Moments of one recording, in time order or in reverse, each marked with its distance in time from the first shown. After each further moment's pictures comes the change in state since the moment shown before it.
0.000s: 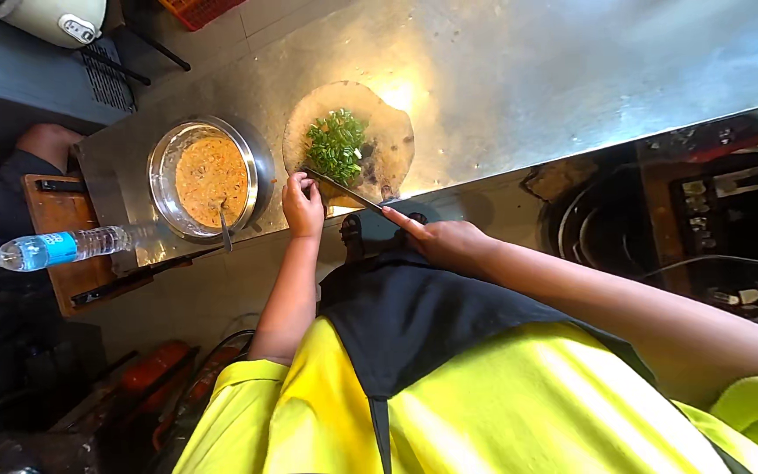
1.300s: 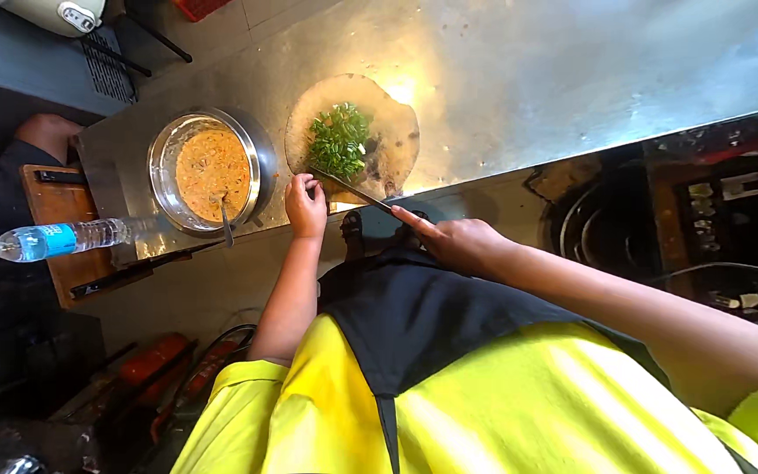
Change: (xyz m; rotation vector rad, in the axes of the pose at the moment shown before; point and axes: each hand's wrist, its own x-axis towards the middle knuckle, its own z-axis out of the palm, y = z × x) left_hand -0.009 -0.001 -0.002 -0.051 -0.006 -0.022; right_hand -0.012 0.008 0.005 -0.068 0.093 -0.053
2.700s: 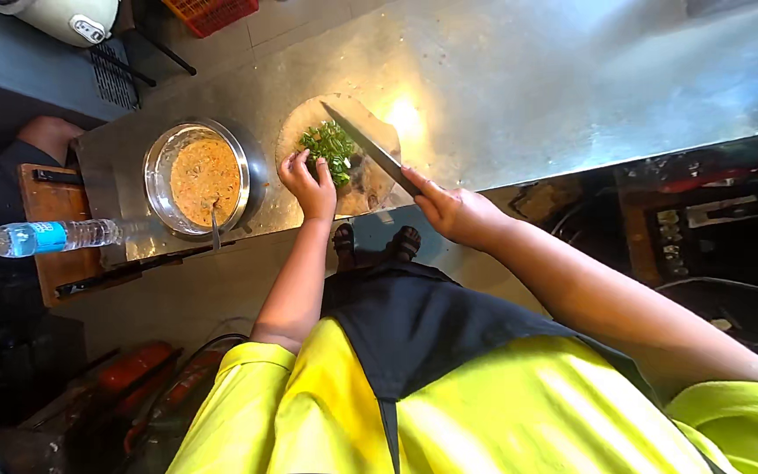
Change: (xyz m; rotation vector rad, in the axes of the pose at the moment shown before) left_hand 0.032 0.047 0.048 -0.101 0.203 -0.044; right_hand 0.008 0.050 -0.040 0.181 0.341 -0.016
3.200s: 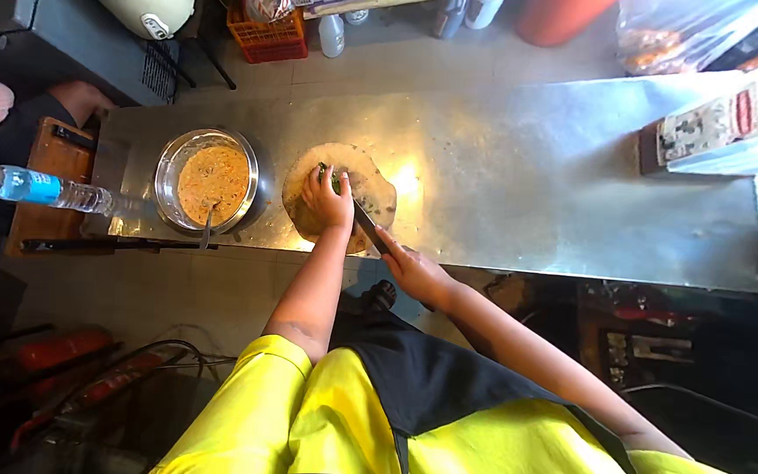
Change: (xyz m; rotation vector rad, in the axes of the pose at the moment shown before) left_hand 0.023 0.036 0.057 0.201 0.084 -0.228; right_hand 0.032 0.011 0.016 0.039 -0.283 -0.041
